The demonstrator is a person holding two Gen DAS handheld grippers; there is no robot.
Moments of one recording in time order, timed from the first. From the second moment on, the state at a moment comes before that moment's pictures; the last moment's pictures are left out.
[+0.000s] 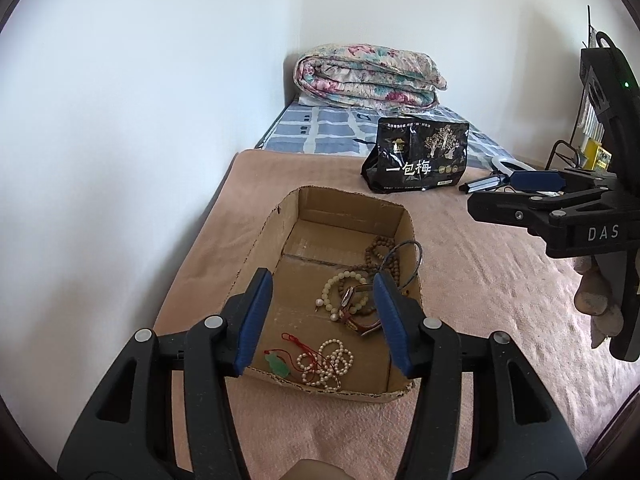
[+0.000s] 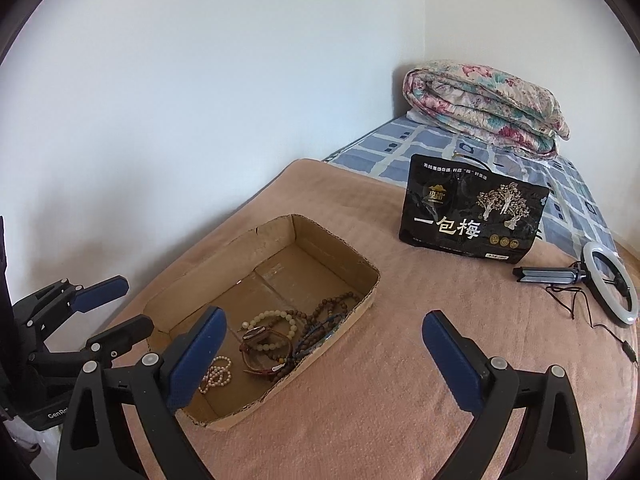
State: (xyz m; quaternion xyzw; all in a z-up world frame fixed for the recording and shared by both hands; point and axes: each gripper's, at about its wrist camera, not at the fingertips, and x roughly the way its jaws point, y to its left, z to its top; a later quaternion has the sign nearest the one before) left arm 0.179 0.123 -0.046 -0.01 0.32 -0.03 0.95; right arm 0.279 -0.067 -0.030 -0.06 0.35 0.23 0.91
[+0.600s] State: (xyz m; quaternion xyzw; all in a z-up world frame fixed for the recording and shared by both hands) left arm 0.102 0.094 0.002 0.01 0.28 -0.01 0.96; right arm 0.207 -0.122 -0.004 -0.05 0.32 0.21 0.92
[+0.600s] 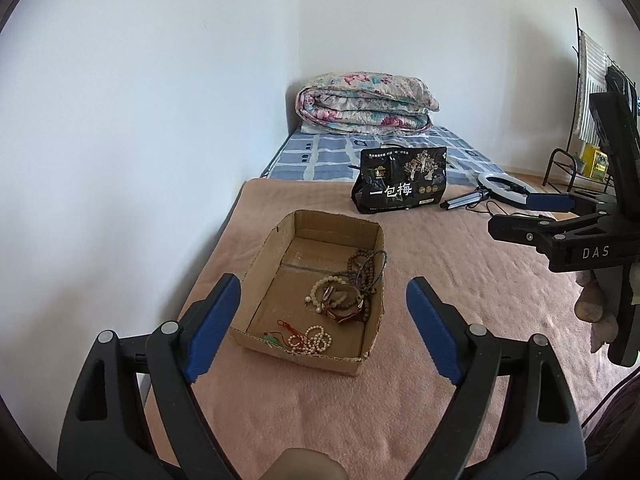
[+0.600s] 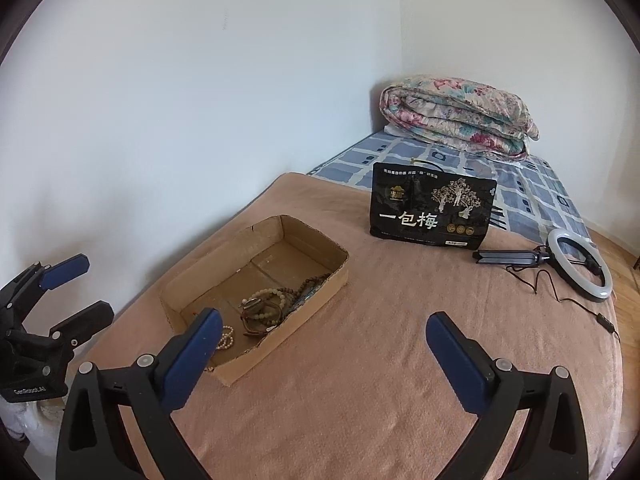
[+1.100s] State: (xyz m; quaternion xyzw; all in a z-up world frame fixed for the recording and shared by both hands) left arm 0.052 0.071 0.011 0.02 0.27 0.02 0.96; right arm 0.169 -0.131 -0.007 -0.06 0.30 0.19 0.93
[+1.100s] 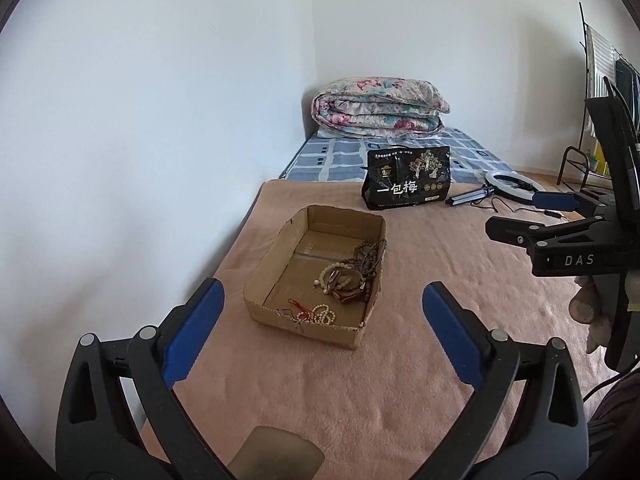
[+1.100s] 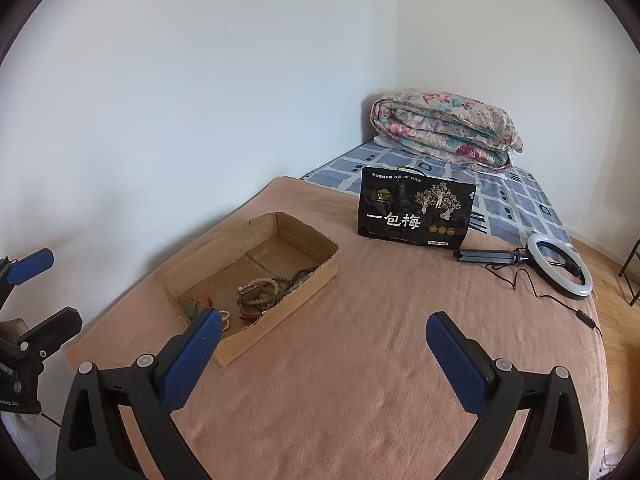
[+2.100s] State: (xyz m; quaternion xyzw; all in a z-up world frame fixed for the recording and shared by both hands) left arm 0.038 0.073 -0.004 -0.02 0.28 0.08 0.96; right arm 0.163 -0.131 -0.019 -0.05 0.30 0.19 0.93
